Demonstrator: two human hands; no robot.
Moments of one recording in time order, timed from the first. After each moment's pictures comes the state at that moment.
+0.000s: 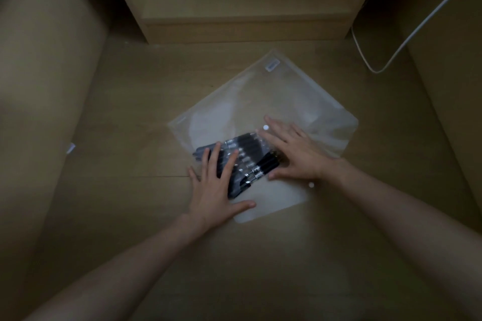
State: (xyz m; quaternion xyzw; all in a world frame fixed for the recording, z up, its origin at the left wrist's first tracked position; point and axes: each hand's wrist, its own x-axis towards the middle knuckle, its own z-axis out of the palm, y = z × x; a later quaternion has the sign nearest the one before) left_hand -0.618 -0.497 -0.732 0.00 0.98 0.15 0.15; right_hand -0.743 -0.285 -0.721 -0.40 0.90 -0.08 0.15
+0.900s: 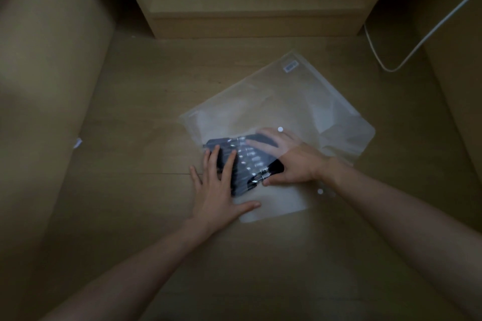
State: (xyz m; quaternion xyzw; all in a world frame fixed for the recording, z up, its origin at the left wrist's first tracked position) left_hand -0.608 -0.500 -0.748 -0.04 0.98 0.19 0.09; right_hand -0.744 -0.309 -0.735 -0.45 0.87 -0.10 0.16
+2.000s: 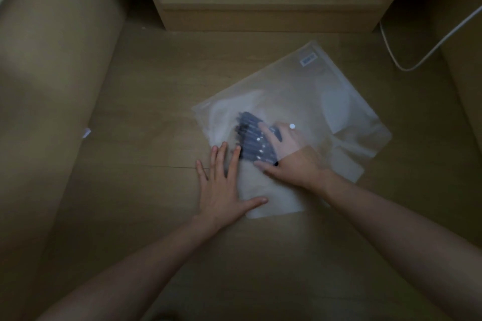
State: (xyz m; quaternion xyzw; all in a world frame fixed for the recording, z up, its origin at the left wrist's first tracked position) left_hand -0.607 -0.501 -0.746 -0.06 0.98 0.13 0.13; right_hand -0.720 -0.337 -0.739 -0.32 0.94 -0.13 0.08
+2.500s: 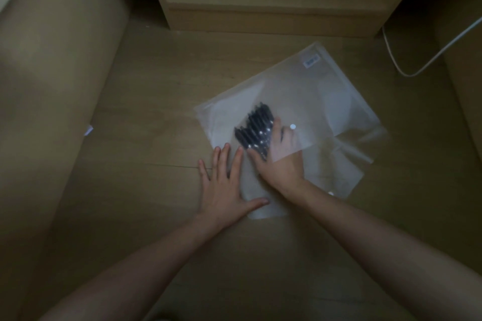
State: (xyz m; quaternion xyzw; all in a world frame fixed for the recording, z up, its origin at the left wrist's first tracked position) left_hand -0.607 -0.501 -0.747 -0.06 0.98 0.12 0.13; right_hand -0.699 -0.378 -0.747 -0.13 0.97 -0.20 0.01
